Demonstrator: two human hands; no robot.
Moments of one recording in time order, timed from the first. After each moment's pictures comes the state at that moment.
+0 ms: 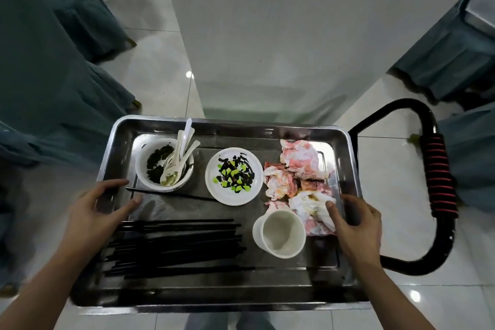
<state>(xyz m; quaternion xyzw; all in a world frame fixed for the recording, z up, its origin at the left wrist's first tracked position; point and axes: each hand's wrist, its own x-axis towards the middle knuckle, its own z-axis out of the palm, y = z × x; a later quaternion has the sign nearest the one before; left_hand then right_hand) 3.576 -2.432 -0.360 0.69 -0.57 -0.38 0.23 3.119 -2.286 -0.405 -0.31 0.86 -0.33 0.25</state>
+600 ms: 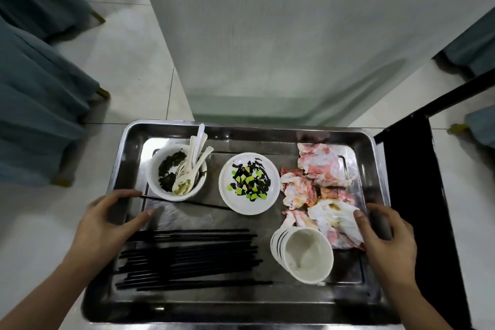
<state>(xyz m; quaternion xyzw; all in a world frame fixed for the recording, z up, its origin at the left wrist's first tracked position) 3.553 -2.519 -0.622 0.68 -0.60 -0.40 0.16 3.100 -2.357 -0.612 -0.28 0.87 -0.35 0.20</state>
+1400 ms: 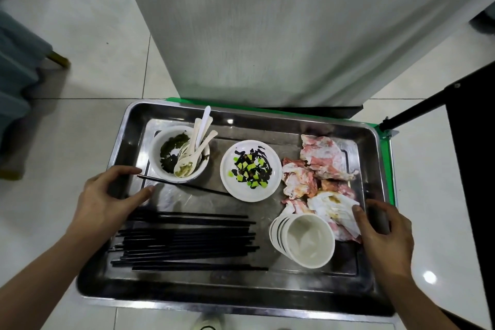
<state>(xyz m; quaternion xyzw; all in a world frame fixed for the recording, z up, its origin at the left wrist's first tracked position) 3.527 -2.572 -0.798 0.69 -0.60 -0.39 0.13 3.092 -2.365 -0.804 -0.24 0.89 -0.33 0.21</state>
